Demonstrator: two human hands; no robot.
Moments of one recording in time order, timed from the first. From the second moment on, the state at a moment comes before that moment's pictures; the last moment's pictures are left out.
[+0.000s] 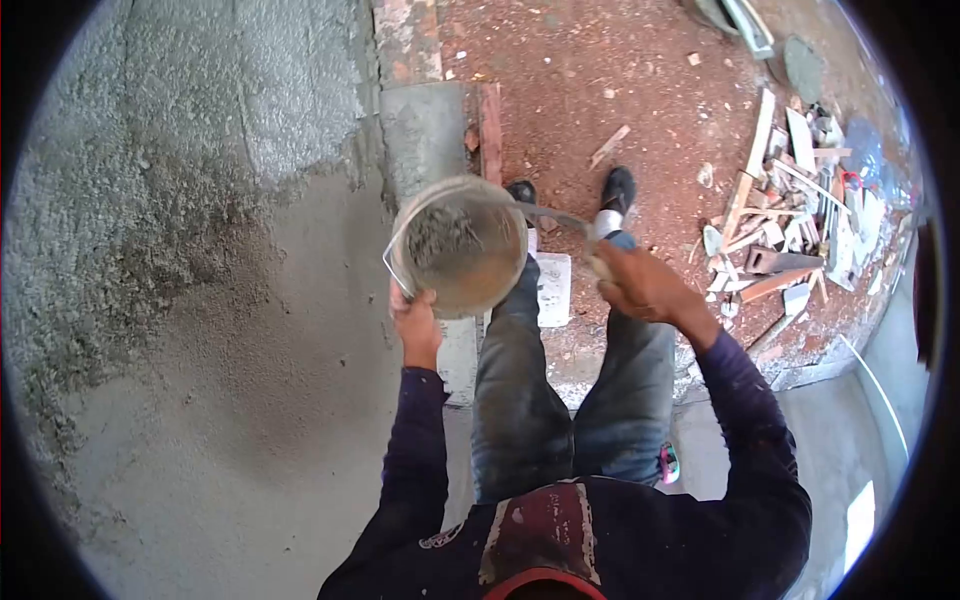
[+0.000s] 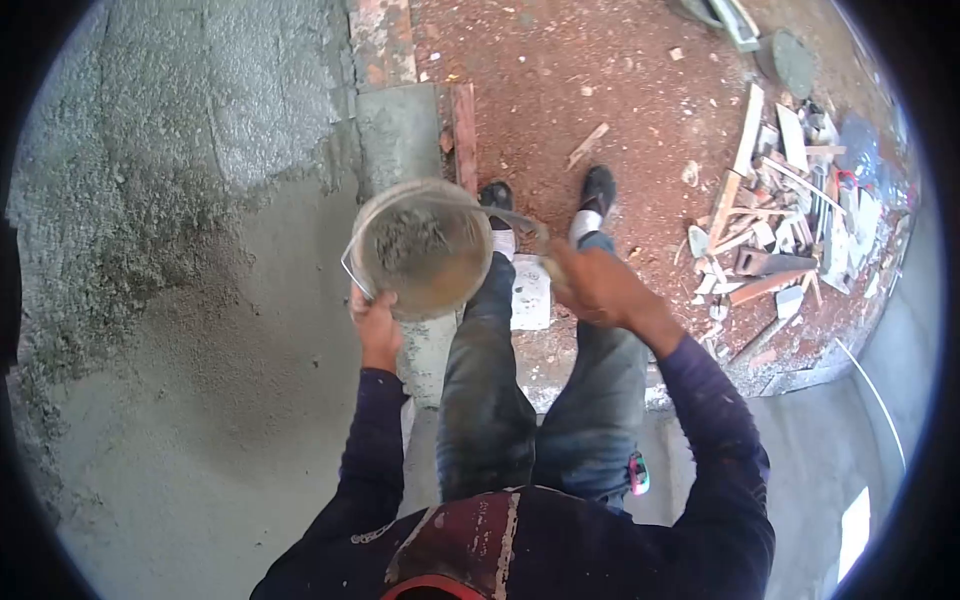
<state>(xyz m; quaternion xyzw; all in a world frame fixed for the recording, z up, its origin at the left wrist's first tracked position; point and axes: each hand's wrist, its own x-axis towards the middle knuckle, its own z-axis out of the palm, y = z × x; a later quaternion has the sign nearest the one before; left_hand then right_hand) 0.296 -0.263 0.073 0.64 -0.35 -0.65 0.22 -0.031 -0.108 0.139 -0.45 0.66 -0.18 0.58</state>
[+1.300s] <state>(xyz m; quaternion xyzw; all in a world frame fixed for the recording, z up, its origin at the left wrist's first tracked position) 0.071 -0.354 0.367 0.34 -0.45 -0.72 0.40 -0.062 -0.197 0.377 -0.11 0.30 -0.51 0.80</state>
